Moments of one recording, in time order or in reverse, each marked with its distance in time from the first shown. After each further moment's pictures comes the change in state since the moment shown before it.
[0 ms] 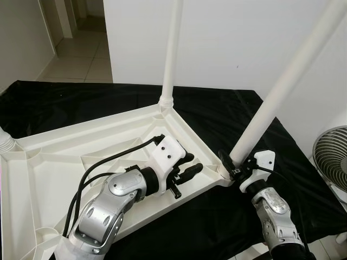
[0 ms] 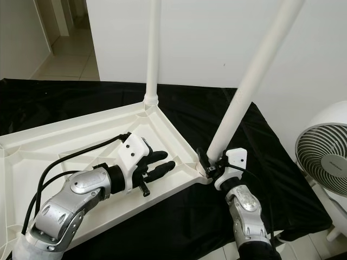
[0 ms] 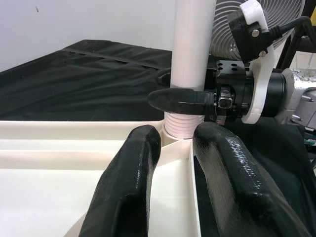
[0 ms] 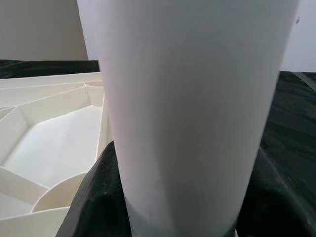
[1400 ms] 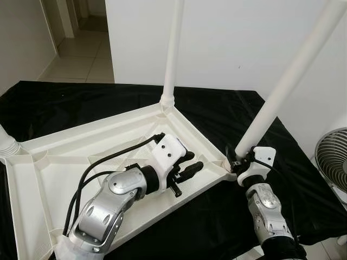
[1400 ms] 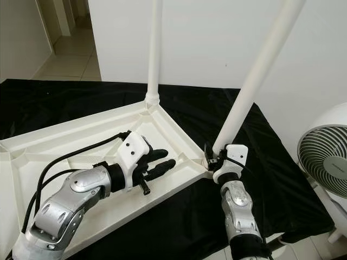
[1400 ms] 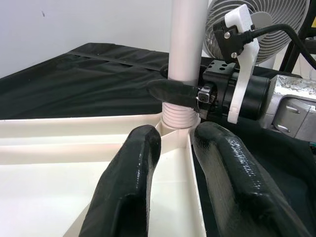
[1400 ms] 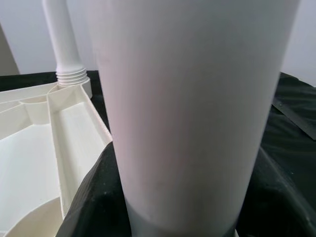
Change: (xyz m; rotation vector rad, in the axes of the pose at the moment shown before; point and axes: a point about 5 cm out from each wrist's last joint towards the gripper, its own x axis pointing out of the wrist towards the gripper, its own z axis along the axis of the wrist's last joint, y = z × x) left arm 0.001 0.001 0.004 0.011 -0.010 0.001; right arm 0.013 -0.003 0.000 0.014 -0.012 -0.286
